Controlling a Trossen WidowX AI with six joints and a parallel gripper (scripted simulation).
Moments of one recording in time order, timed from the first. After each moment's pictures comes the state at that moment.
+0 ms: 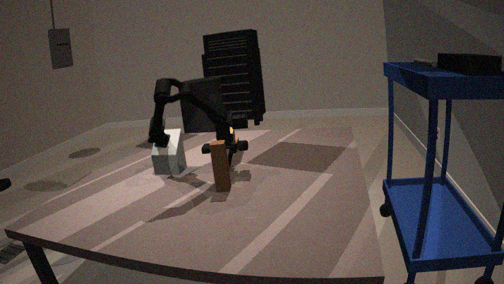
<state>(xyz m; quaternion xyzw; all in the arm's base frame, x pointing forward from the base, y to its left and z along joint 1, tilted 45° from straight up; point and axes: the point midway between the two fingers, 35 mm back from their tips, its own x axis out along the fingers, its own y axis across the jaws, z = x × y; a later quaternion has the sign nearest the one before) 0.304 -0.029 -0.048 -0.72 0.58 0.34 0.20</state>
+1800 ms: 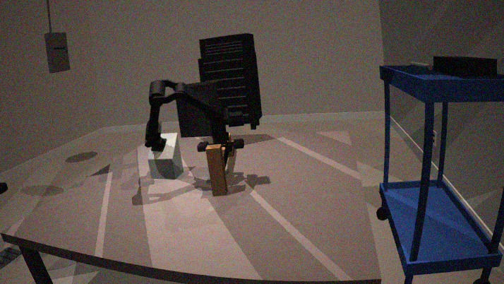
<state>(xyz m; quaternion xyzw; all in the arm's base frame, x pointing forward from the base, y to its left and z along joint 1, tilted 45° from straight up) 0.303 -0.012 -0.029 -0.72 0.58 0.33 0.19</state>
